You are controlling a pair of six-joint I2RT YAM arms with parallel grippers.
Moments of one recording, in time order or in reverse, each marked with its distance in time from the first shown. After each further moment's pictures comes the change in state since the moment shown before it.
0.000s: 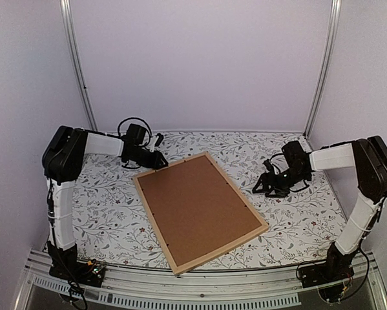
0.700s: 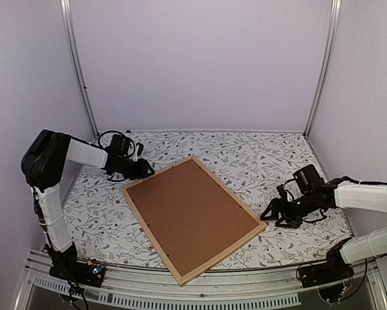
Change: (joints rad) left arm 0.058 -0.250 -0.409 0.171 -0.079 -0.265; right arm 0.149 -0.535 -0.444 -0.034 0.076 0.344
